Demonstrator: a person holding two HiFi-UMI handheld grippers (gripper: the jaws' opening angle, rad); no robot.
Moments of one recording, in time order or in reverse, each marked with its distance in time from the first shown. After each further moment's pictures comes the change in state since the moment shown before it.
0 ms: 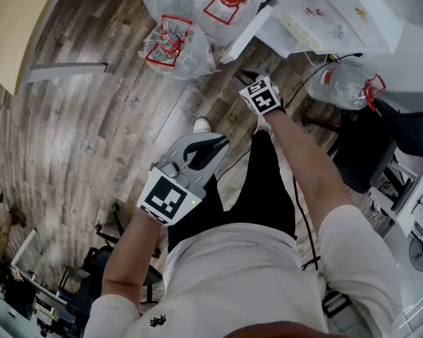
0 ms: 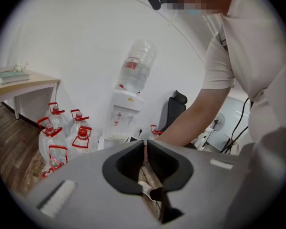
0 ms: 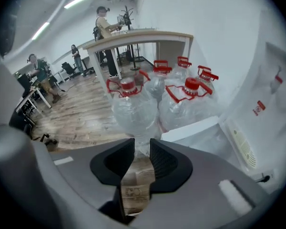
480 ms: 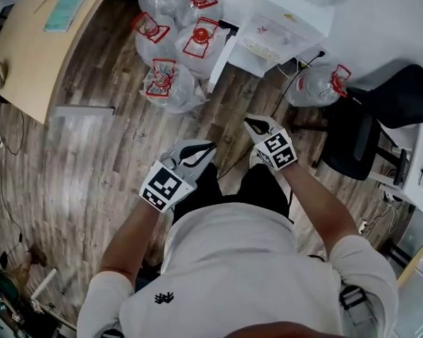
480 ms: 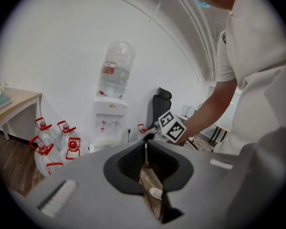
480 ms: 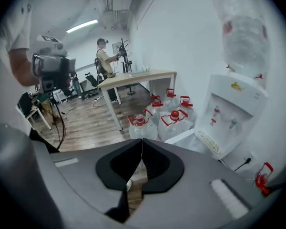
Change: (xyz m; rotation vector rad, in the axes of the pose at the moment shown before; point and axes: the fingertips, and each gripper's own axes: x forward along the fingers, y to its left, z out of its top) left arm -0.029 -0.072 0.051 0.138 0.073 -0.120; right arm -0.273 0.072 0.011 0.104 -0.262 -0.042
